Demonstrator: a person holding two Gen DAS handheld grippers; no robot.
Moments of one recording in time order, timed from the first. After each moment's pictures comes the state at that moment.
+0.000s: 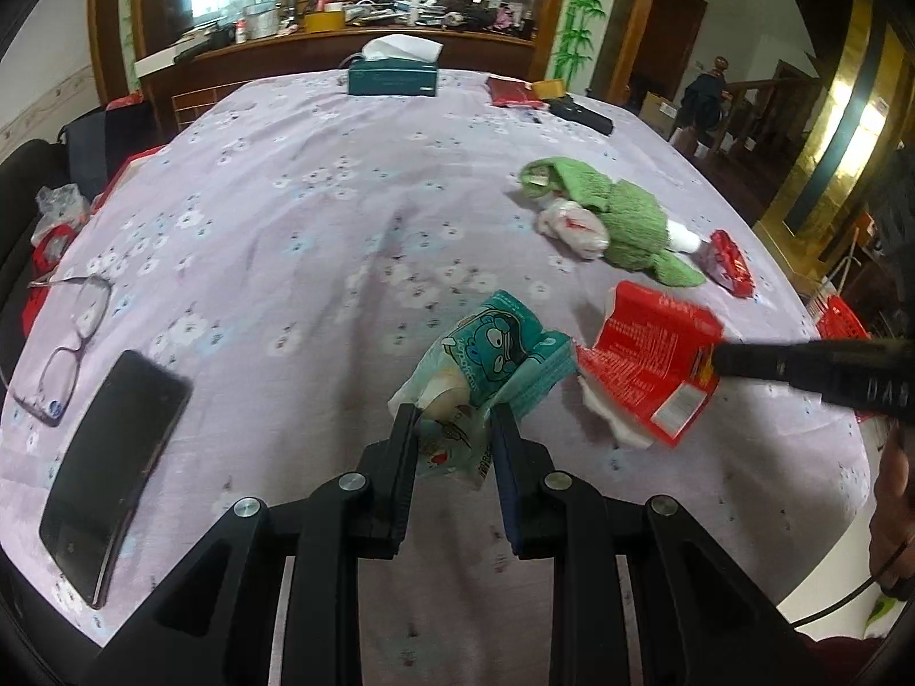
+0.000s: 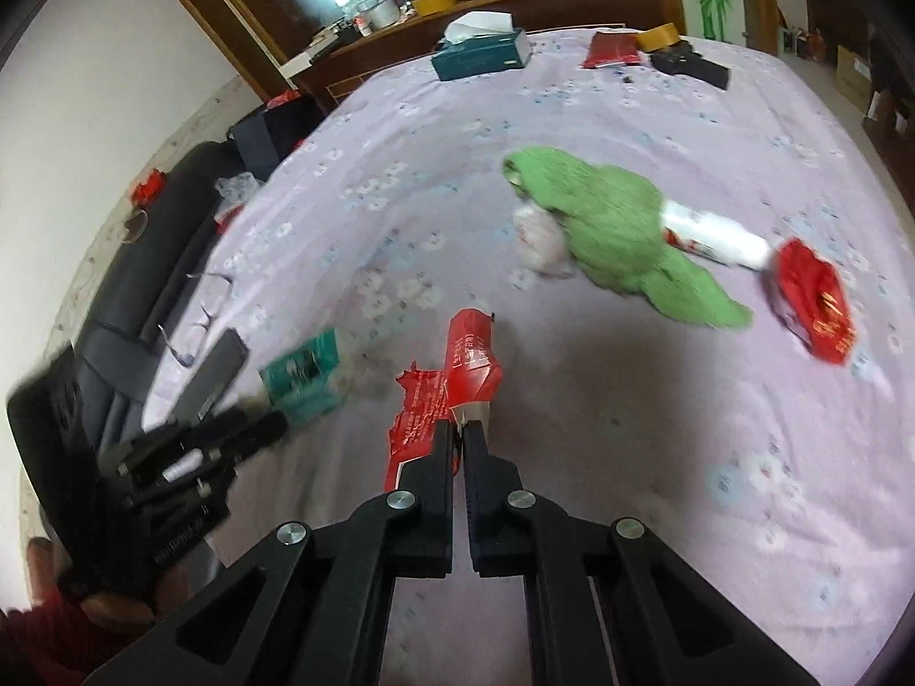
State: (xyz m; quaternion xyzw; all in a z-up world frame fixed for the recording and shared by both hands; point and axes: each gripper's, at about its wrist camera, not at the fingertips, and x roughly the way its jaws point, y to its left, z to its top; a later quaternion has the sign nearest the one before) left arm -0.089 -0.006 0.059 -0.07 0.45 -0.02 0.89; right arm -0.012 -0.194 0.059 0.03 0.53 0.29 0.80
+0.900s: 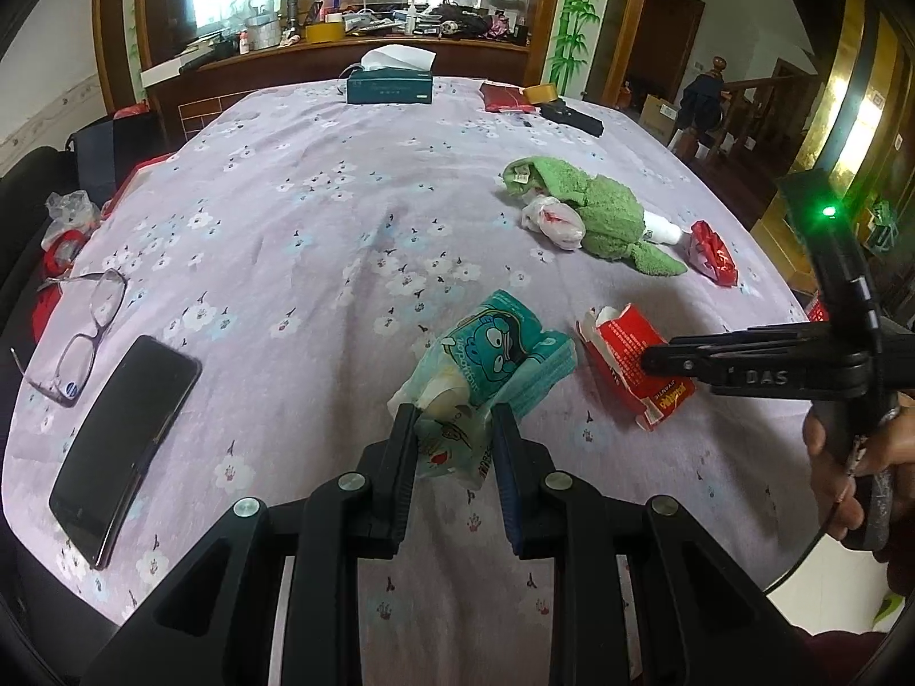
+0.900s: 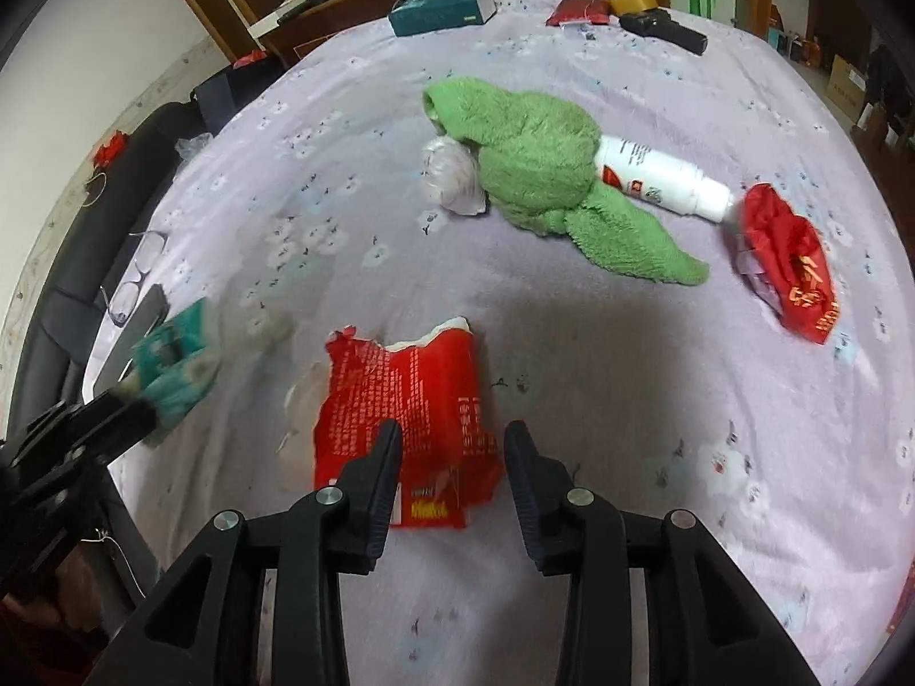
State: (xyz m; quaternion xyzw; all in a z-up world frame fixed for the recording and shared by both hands) left arm -0.116 -0.019 0.070 -0.06 0.44 0.00 0.89; right arm 0.014 -0.205 0.013 -0.02 0.56 0.26 0.79
